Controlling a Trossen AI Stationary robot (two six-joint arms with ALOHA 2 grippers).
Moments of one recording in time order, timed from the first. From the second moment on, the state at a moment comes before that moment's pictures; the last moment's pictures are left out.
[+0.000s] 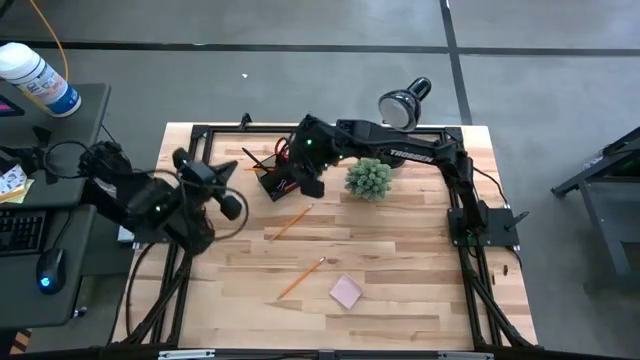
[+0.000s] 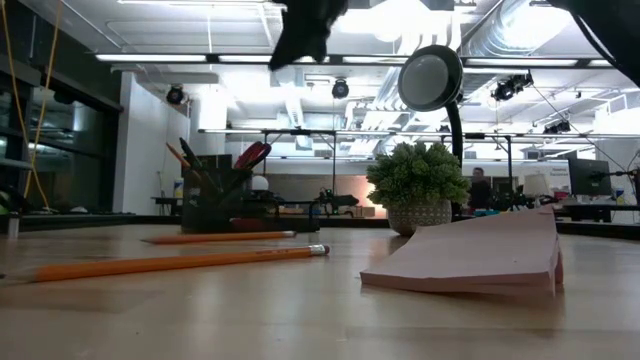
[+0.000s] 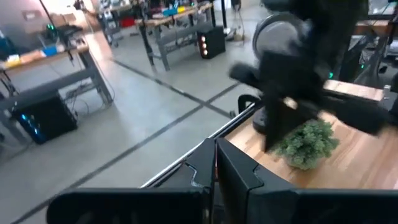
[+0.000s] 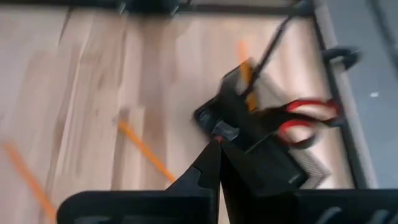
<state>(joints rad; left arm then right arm) -0.50 1.20 1.43 -1.57 -1.34 -1.16 -0.18 2.07 2.20 -0.95 -0.05 -0.14</state>
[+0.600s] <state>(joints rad) -0.42 1.00 1.43 -1.57 -1.19 -0.83 -0.15 2.07 1.76 -0.89 -0.34 -0.05</state>
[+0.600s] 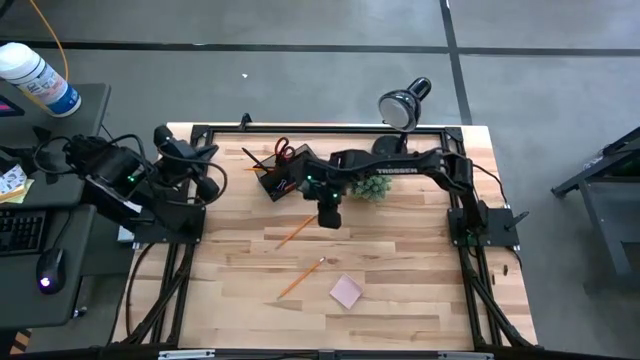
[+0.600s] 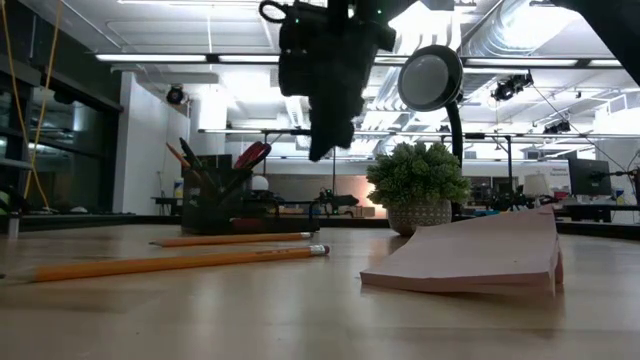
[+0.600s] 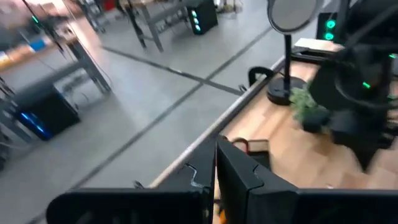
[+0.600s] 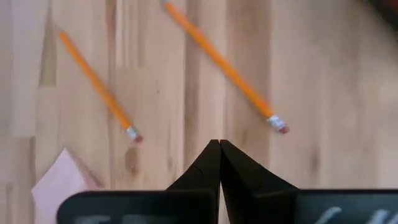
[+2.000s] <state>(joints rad) -0.31 1.09 1.43 -1.56 -0.68 -0.58 -0.12 2.07 1.73 -0.86 -0.22 -0.46</state>
